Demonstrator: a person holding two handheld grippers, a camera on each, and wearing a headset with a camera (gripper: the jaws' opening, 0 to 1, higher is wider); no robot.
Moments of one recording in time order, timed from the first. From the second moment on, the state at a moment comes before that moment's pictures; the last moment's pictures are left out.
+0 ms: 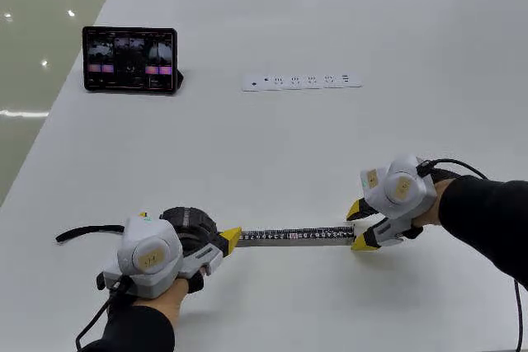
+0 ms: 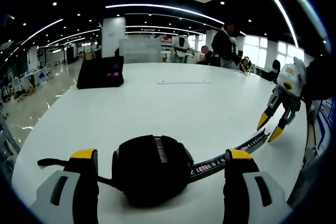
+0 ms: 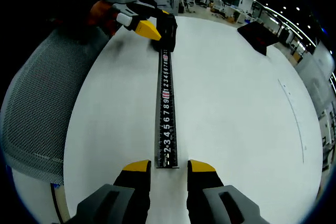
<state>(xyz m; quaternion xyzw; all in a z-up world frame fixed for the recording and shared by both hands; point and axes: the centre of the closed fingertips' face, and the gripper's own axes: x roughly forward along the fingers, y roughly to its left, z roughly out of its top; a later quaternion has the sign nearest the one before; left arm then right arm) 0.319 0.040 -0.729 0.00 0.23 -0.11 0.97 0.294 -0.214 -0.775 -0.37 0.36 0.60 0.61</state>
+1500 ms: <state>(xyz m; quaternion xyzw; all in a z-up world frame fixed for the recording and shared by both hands) 0.328 0.053 -0.738 -0.01 0.24 -0.08 0.97 0.293 -0.210 -0.780 -0.35 0.38 0.60 0.61</state>
